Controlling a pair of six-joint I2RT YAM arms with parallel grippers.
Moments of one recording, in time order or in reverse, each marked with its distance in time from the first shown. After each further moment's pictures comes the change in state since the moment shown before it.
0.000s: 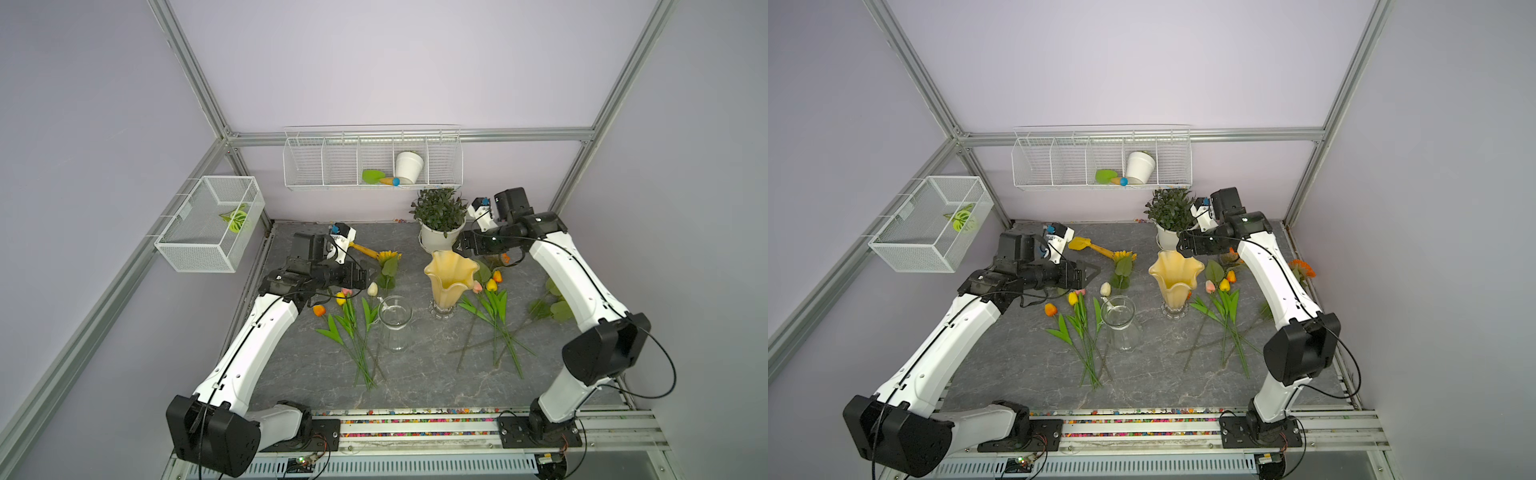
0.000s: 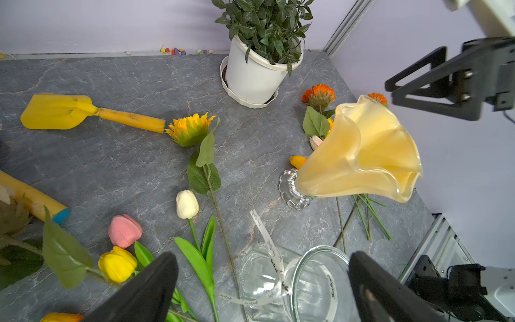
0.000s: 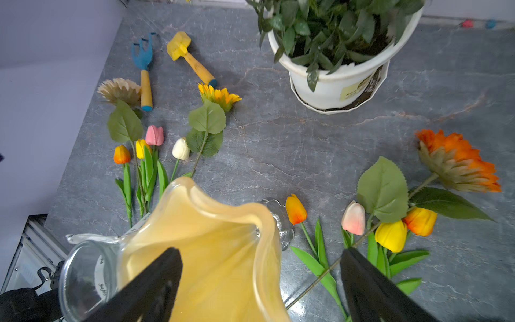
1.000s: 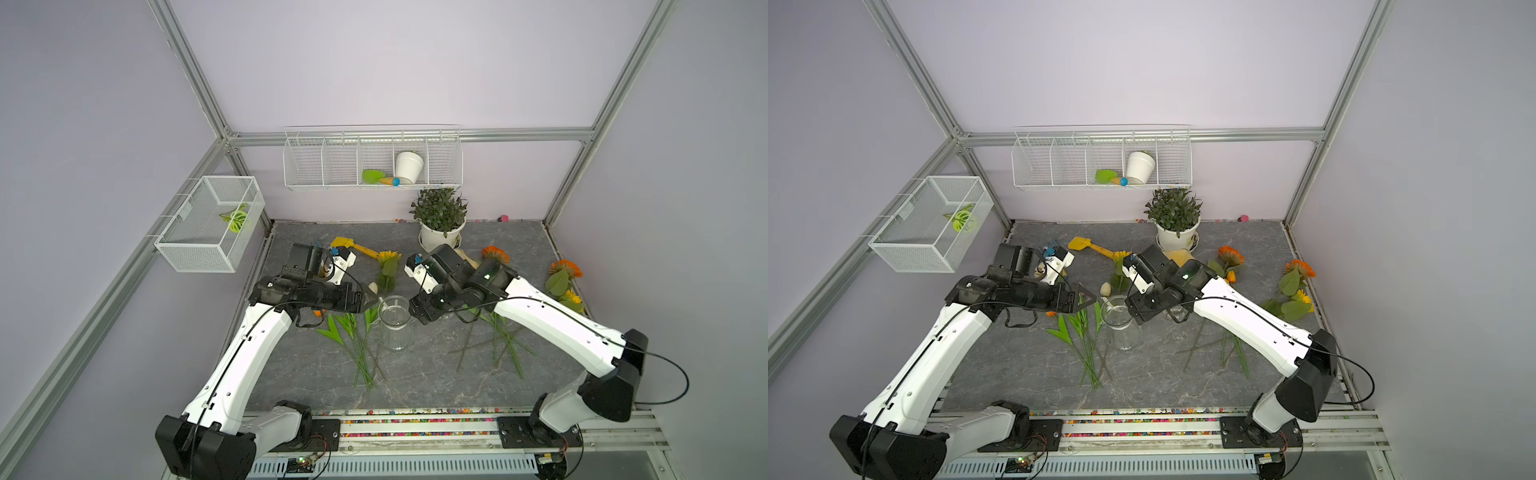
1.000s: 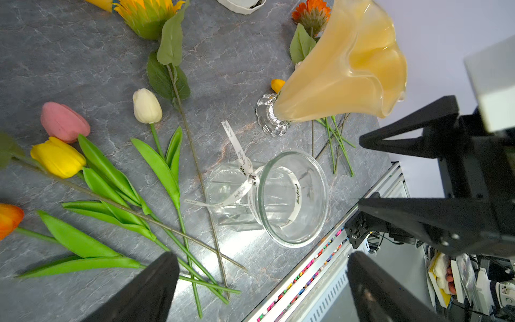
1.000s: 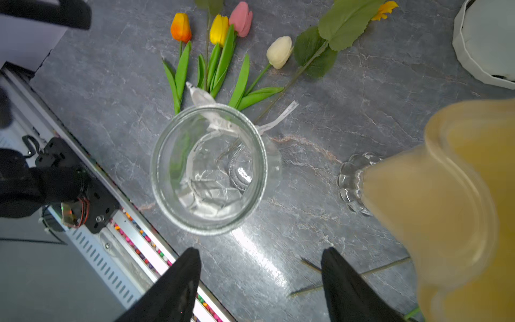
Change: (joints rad) left arm 0.000 -0.069 0.003 -0.359 0.106 -0.020; right arm 0.606 -0.101 -0.247 0.033 0.274 0.148
